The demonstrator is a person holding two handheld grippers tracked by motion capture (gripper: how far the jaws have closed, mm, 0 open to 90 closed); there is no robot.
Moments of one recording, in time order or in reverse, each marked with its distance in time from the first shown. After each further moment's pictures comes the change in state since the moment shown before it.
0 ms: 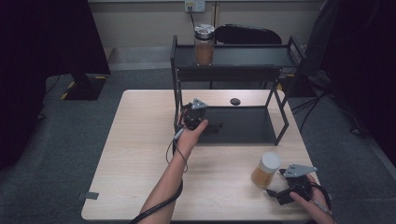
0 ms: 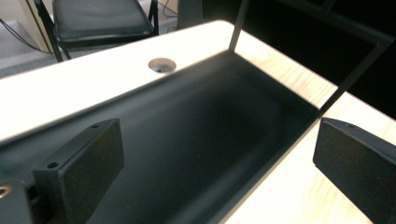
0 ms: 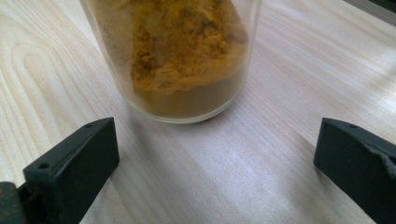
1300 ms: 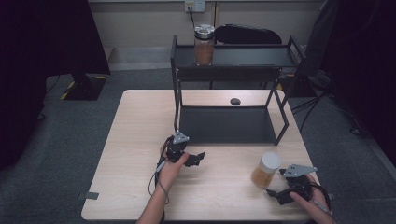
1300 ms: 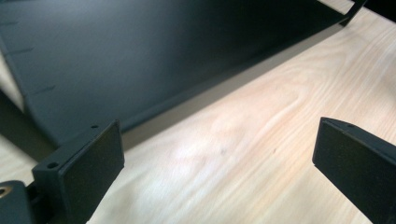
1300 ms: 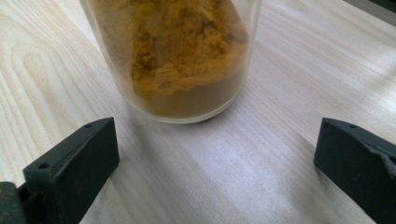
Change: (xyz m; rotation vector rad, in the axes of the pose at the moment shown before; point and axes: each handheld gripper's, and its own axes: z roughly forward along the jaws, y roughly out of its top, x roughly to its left) left arm 0.010 -0.103 -0.040 0.074 0.029 -0.030; right arm 0.000 0.000 0.000 0.000 0.000 0.000
